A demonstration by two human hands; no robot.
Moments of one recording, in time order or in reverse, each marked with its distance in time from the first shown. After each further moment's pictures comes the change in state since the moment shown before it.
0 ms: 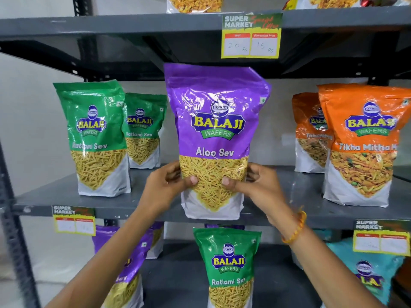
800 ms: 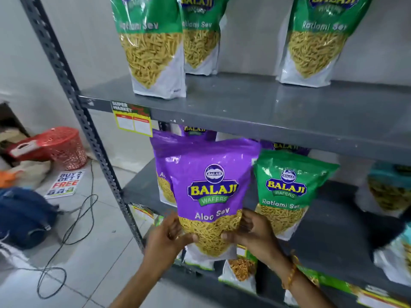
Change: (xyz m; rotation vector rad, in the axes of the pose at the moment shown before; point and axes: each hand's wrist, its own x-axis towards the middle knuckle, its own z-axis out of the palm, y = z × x) left_hand -0.248 -0.147 -0.039 0.132 0.261 -0.624; right_hand -0.167 0.192 0.092 0.135 -0.429 0.512
